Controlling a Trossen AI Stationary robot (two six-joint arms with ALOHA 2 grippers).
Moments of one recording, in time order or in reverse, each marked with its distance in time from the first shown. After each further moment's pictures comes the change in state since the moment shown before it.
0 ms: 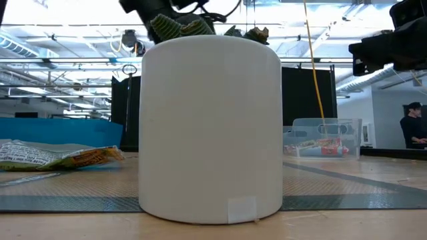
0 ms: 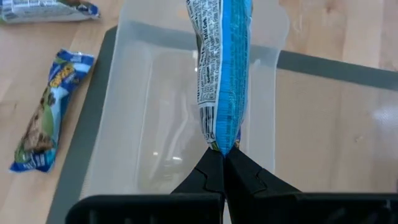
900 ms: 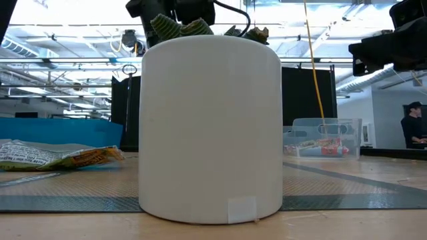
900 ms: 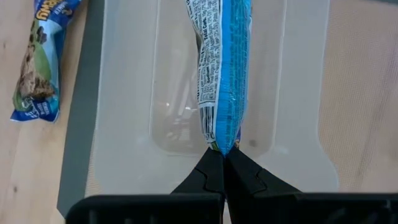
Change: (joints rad) left arm 0.028 0.080 0.067 -0.226 0.022 0.026; right arm 0.000 0.005 0.000 0.002 0.000 0.000
